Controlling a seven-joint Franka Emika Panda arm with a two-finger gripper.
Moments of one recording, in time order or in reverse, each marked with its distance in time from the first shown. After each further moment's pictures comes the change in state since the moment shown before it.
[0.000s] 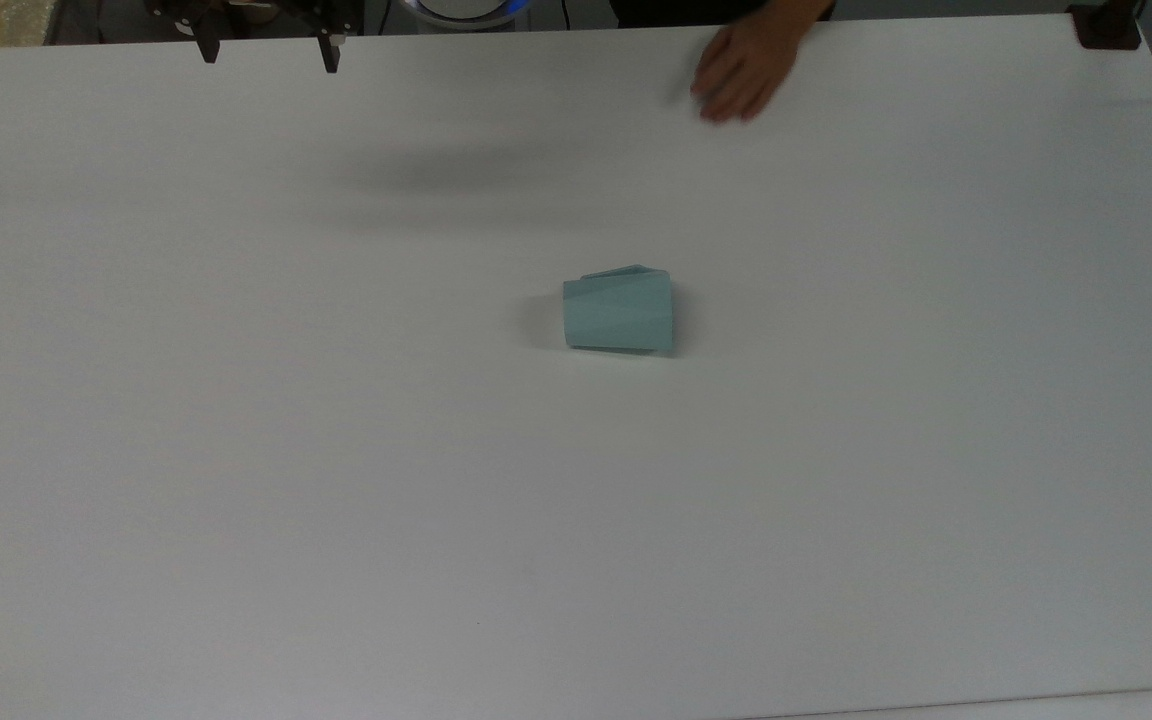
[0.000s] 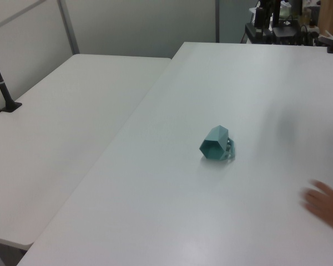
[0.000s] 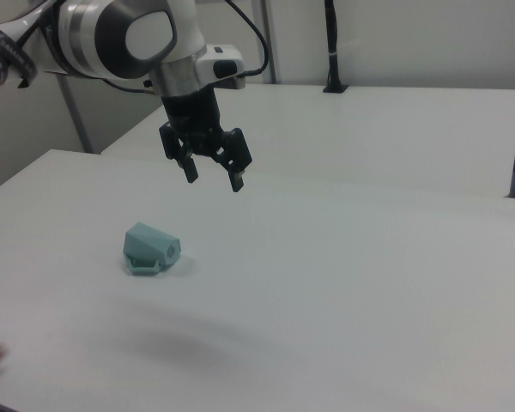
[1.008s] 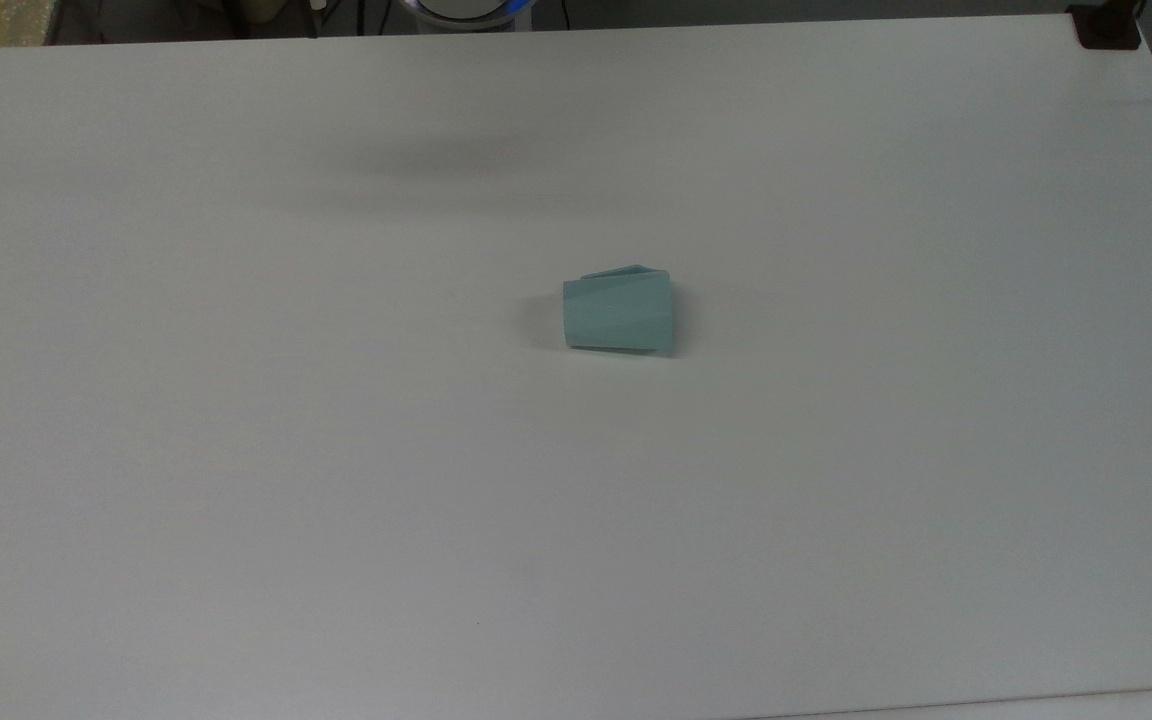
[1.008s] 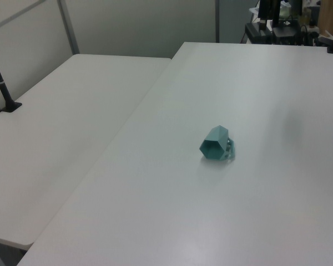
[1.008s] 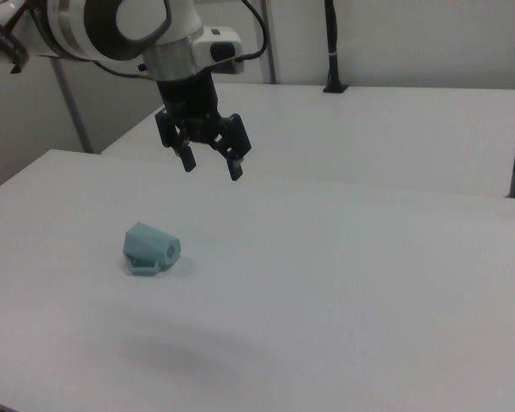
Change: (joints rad) arm -0.013 -0.018 0.000 0.049 -0.002 -0.057 -0.016
